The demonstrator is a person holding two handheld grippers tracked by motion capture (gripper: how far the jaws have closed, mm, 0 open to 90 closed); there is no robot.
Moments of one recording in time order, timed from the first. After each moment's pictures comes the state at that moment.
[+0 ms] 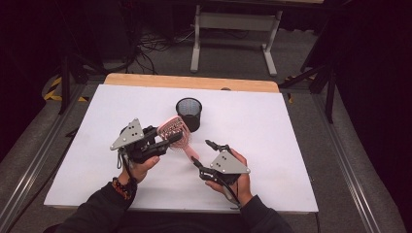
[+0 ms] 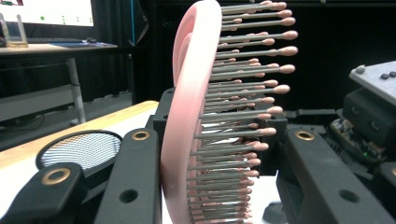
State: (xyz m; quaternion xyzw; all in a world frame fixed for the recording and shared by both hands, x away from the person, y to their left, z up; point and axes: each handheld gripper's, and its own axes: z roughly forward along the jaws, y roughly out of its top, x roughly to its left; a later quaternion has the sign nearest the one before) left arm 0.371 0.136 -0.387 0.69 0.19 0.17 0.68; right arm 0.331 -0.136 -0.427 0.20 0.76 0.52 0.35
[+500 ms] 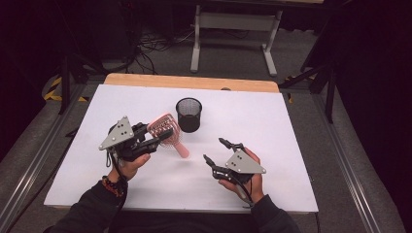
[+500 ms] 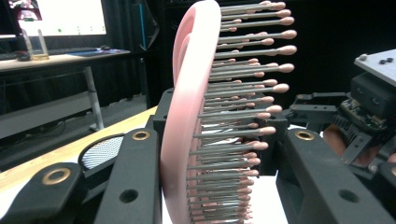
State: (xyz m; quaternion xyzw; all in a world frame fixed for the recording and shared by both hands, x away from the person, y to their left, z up) left arm 0.370 0.157 -0.378 0.69 0.19 0.20 0.67; right arm 0.331 -0.170 -0.425 0.20 0.74 0.52 0.37
